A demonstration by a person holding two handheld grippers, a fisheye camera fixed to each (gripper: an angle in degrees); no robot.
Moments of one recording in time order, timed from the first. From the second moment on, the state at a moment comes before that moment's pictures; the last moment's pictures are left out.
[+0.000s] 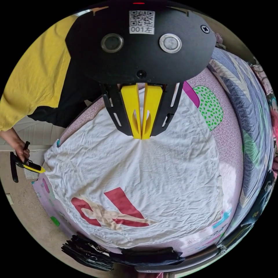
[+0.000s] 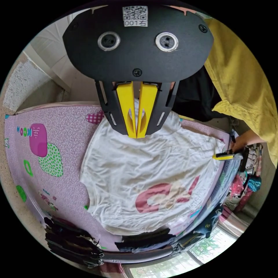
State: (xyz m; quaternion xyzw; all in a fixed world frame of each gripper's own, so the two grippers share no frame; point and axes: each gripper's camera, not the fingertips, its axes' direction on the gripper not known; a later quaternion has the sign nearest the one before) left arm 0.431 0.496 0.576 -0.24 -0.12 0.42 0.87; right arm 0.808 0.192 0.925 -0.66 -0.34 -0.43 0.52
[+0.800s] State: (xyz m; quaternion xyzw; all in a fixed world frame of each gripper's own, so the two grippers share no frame) left arm 0.699 0.217 0.770 -0.22 0.10 0.36 0.90; right arm 0.522 0.439 1.235 -0.66 -0.49 -0.40 0.41
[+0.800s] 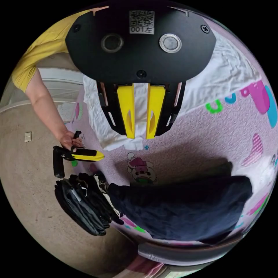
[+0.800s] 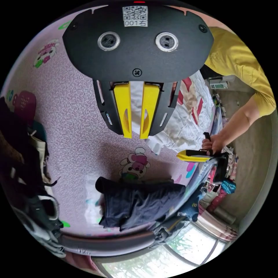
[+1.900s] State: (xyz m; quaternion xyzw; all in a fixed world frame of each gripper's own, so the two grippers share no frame) left arm 0.644 0.424 0.691 -0.10 0.17 0.70 0.69; right arm 0.637 0.516 1.210 -0.56 -0.63 -0.44 0.30
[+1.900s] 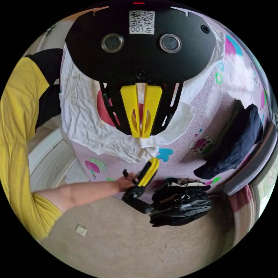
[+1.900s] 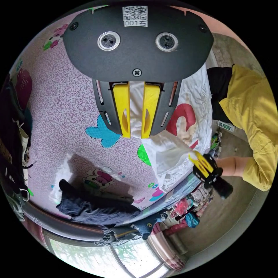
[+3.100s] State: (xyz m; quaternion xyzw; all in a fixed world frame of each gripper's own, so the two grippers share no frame) left arm 0.511 0.557 0.662 -0.10 0.08 0.66 0.74; right arm 0.789 0.510 1.183 -0.73 -0.56 -0.28 0.29
